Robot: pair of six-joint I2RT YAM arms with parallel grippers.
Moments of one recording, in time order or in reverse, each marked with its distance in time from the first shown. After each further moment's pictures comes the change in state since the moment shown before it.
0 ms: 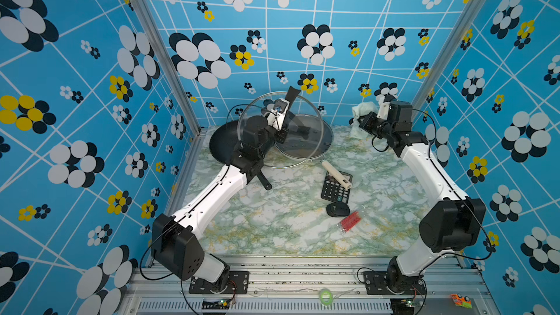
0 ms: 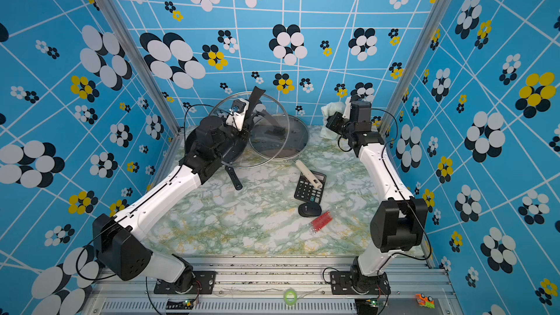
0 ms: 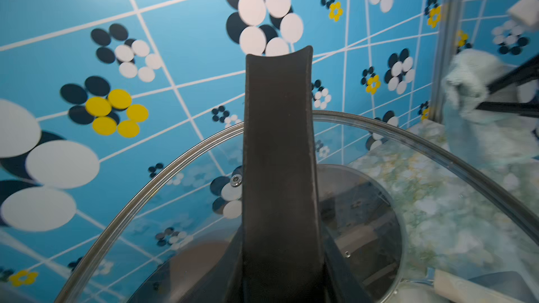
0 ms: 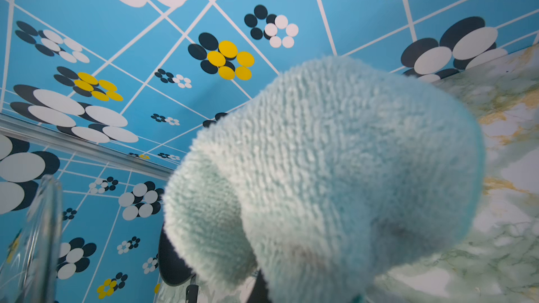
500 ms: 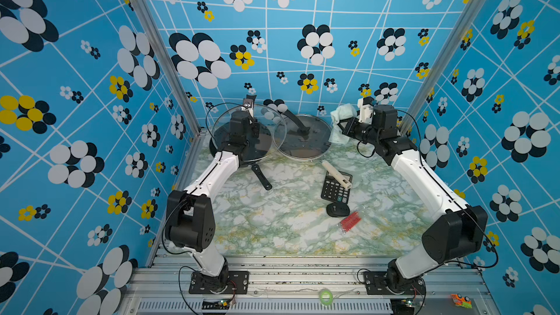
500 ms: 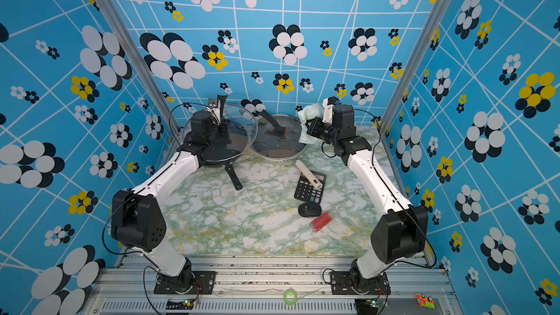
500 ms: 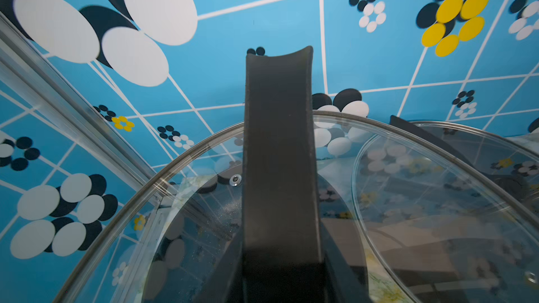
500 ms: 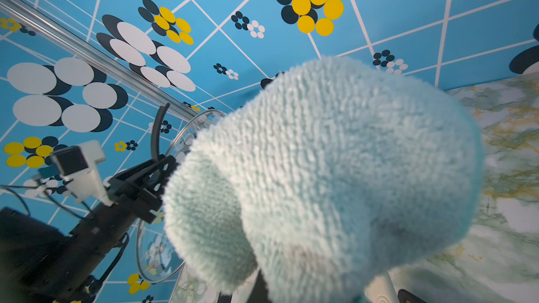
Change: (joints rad) left arm 0.246 0.261 0.049 0.020 -0.097 -0.140; right arm 0.165 -0.052 -0.019 0.027 -0.038 -0.015
